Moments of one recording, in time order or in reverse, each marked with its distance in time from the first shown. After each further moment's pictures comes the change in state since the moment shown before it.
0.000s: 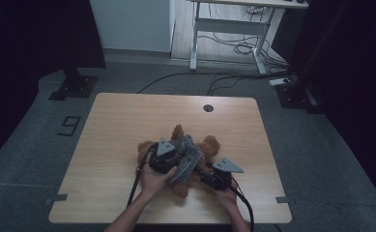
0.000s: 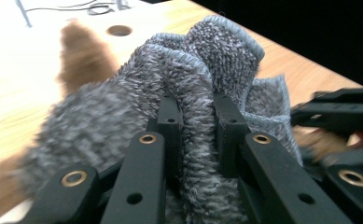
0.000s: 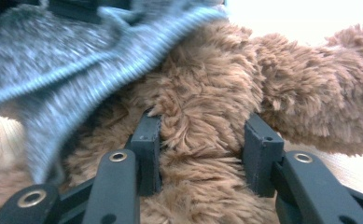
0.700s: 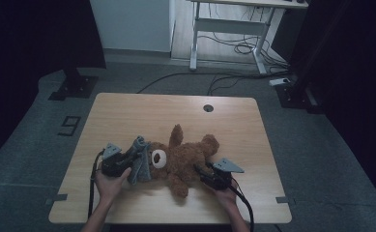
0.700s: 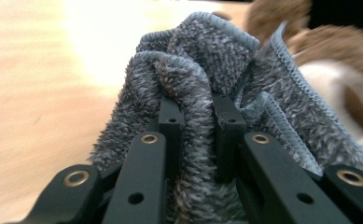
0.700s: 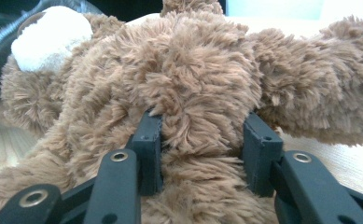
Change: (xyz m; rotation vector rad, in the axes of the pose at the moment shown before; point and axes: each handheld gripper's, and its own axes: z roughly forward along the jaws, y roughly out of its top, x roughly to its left) left arm 0.101 -0.068 -0.070 -0.001 0.150 -0.209; right arm -0.001 -0.001 0.001 -0.012 0.010 0.017
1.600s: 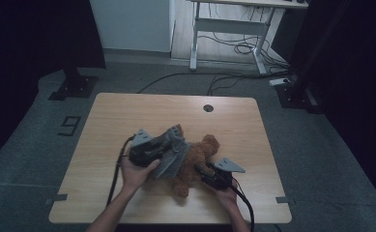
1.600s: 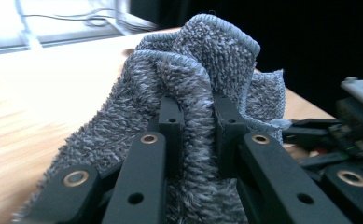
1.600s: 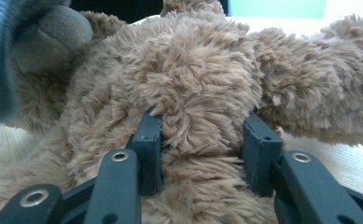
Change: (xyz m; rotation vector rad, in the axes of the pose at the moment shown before) left arm -0.114 0.079 0.025 -0.017 -0.249 0.167; right arm -0.003 -0.001 0.000 -0.006 0.013 0.016
